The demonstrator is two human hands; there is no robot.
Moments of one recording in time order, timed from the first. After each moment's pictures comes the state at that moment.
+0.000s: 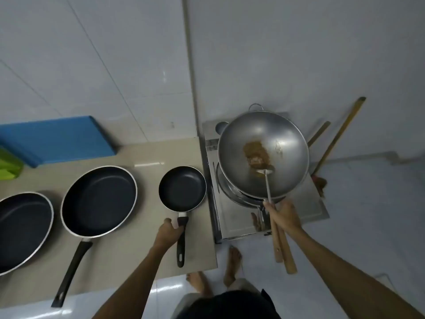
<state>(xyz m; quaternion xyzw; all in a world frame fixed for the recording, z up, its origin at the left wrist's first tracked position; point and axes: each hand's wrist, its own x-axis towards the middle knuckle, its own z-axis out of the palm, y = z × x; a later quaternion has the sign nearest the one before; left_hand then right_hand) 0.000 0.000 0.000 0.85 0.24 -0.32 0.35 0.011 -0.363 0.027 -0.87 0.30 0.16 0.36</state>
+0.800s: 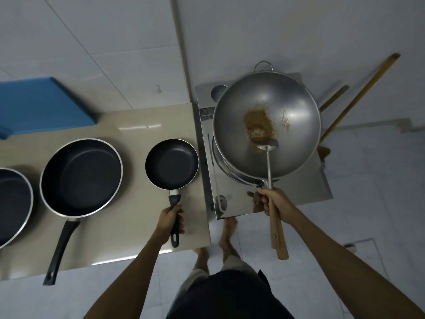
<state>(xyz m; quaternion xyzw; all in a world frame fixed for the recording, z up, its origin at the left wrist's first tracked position) -0.005 -0.024 -0.040 0.63 0.39 -0.32 0.59 0.029 -0.374 -0.012 -0.59 0.39 0.32 0.63</state>
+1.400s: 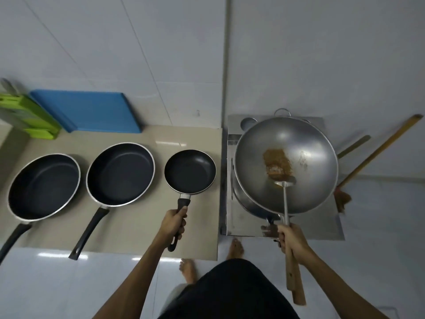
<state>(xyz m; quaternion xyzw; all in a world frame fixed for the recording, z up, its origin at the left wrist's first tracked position) -0.014 -0.006 0.020 0.67 0.38 -0.23 0.59 -0.004 -0.377 0.016 -0.70 0.39 0.28 0.53</state>
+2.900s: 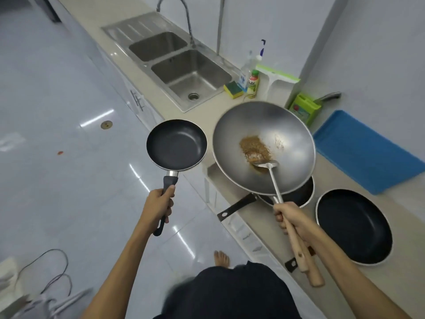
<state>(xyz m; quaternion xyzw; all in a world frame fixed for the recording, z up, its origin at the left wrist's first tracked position) -0.422 0.659 0.124 0.55 0.58 0.15 0.58 -0.119 0.436 0.114 -0.78 -0.02 0.52 0.35</state>
